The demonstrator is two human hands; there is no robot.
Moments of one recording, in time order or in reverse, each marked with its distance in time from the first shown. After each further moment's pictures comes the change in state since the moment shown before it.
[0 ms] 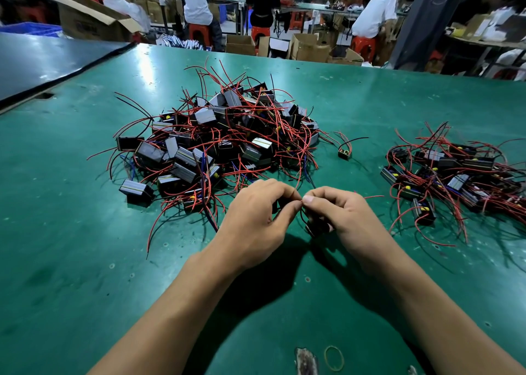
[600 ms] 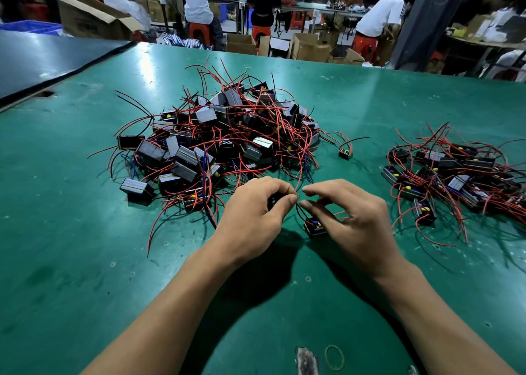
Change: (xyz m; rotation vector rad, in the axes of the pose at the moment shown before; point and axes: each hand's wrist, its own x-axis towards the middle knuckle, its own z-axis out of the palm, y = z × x) left_hand 0.003 0.001 -0.004 -0.077 0.014 -0.135; right_hand 0.003 0.023 -0.015 -0.710 0.234 -0.769
